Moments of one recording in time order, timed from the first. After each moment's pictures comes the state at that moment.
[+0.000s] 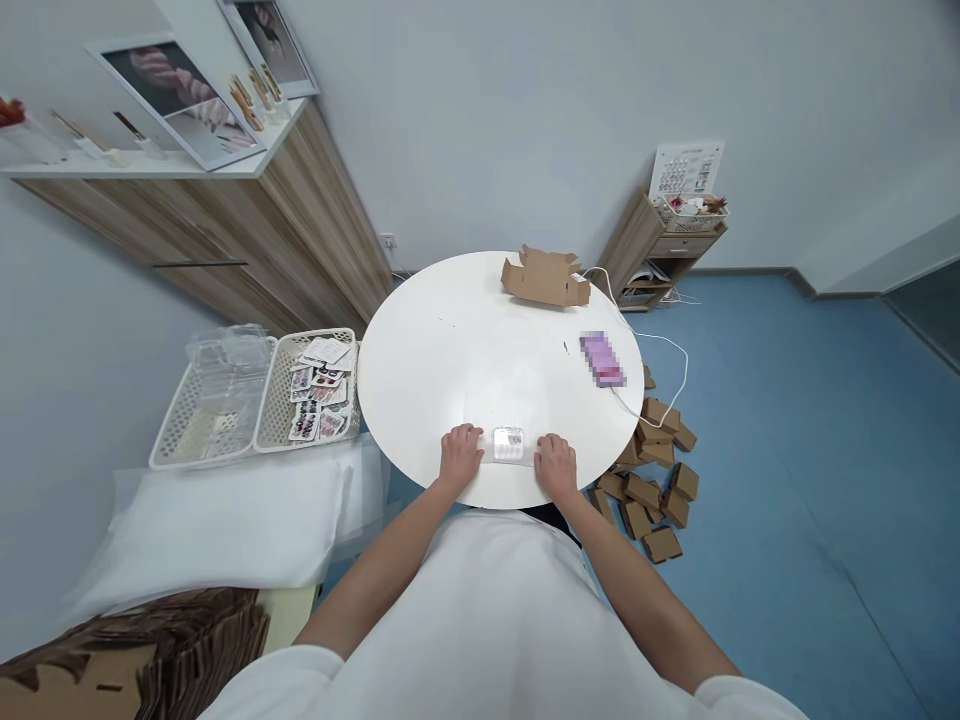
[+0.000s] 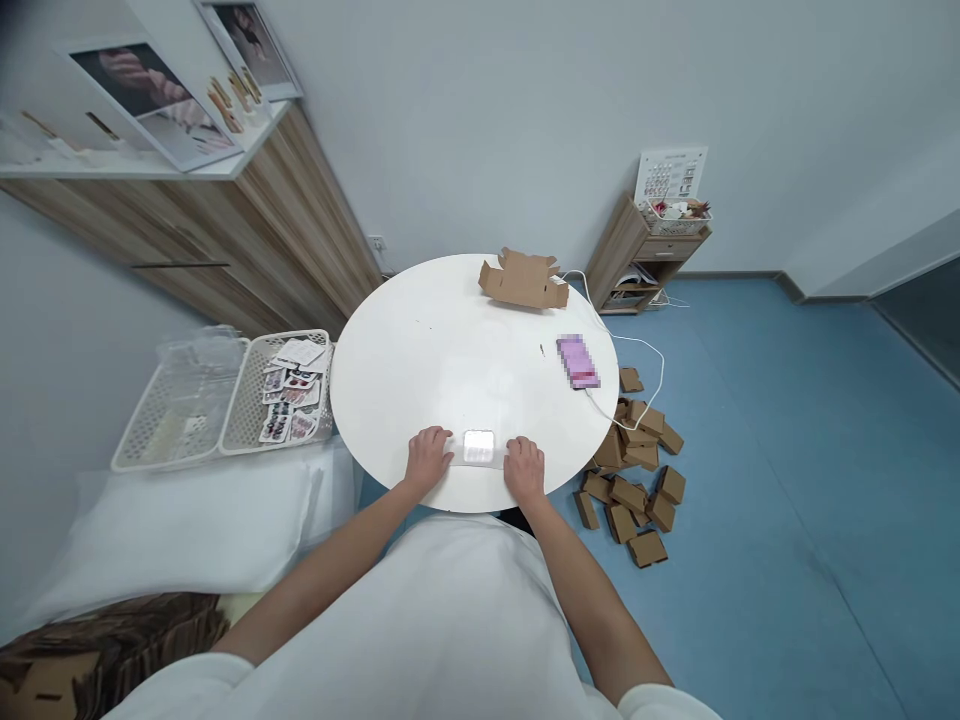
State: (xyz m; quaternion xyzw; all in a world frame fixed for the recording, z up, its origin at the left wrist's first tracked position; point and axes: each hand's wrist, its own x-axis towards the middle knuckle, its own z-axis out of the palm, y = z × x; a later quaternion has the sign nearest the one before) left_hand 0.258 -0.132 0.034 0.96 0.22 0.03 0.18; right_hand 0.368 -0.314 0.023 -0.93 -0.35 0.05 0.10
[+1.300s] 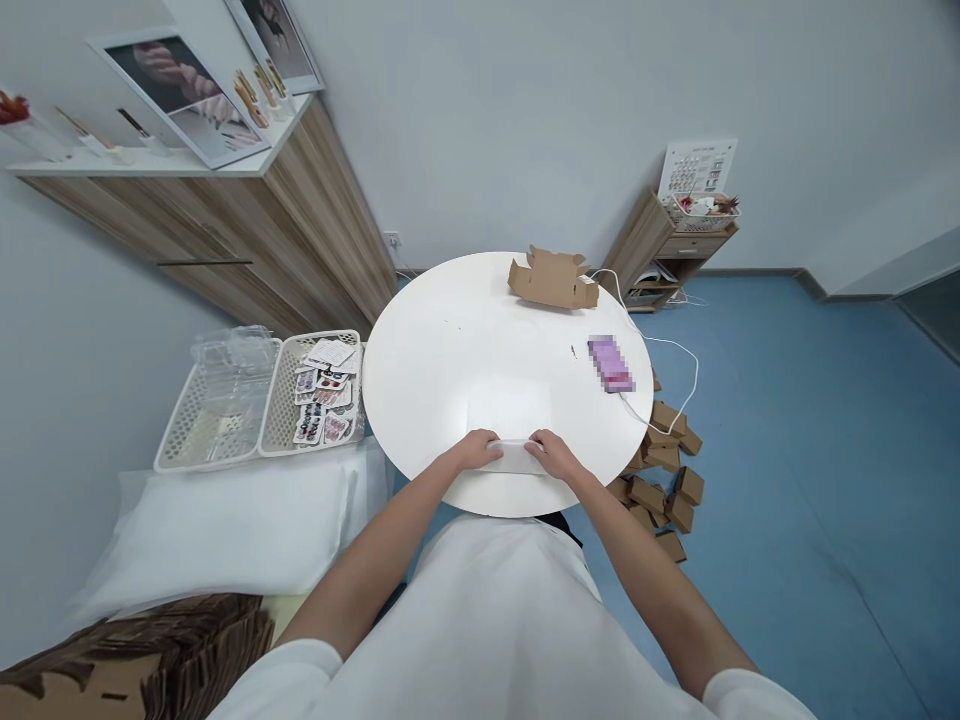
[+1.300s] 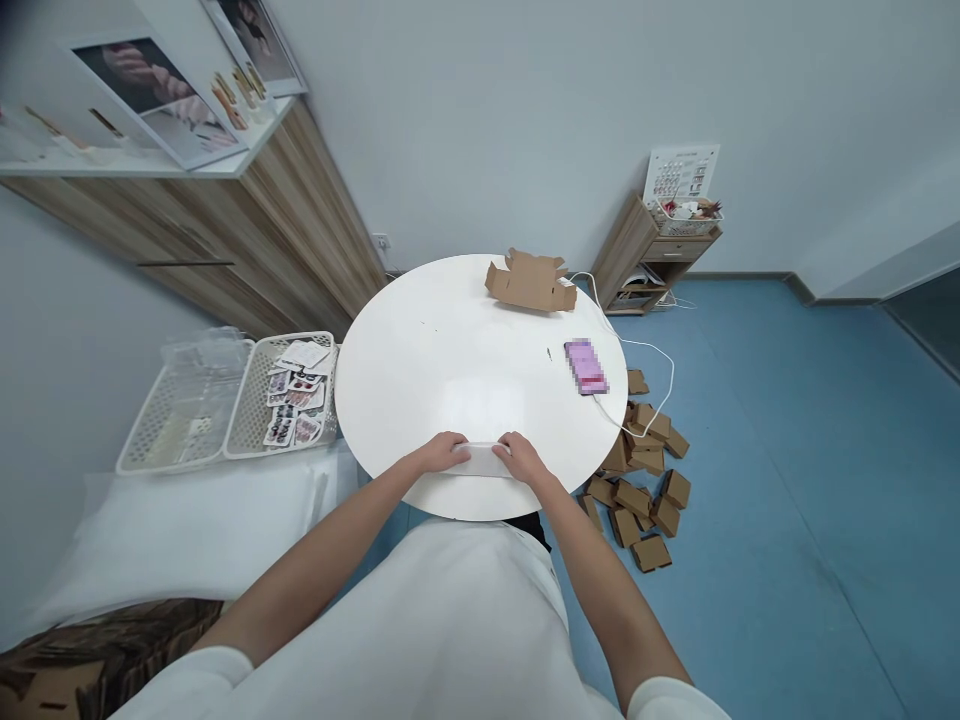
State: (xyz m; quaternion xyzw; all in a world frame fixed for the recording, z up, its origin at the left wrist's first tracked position) left_hand 0.293 -0.101 0.065 0.87 0.15 -0.21 0.42; right_hand 0.403 -0.284 0.059 -0.84 -0.38 0.28 0.25
